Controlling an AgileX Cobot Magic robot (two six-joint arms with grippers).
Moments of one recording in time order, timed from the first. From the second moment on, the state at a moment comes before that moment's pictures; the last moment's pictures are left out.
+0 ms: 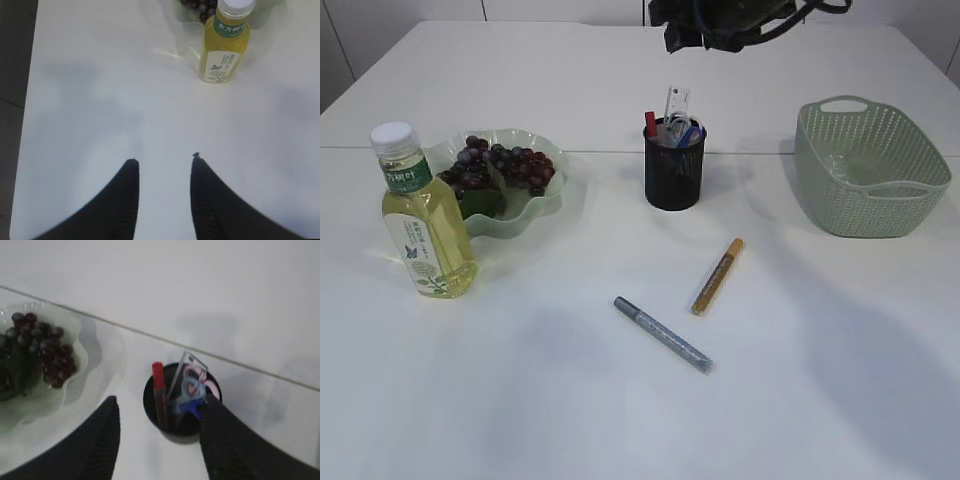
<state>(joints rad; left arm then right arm) -0.22 0.98 -1.20 0.19 1.26 -0.20 0.34 2.08 -1.98 0.08 0.65 -0.03</state>
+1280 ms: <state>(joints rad) -0.22 0.98 -1.20 0.13 1.26 -0.20 0.34 1.98 -1.72 0.23 1.24 0.23</state>
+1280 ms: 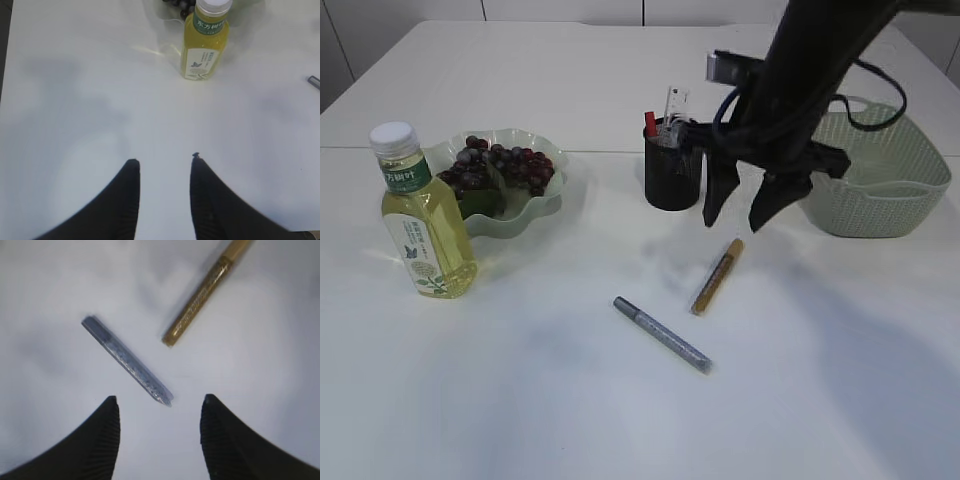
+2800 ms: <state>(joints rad) -0.22 0.98 -1.20 0.12 1.26 -0.20 0.34 2.24 -1.77 0.18 1.04 0.70</state>
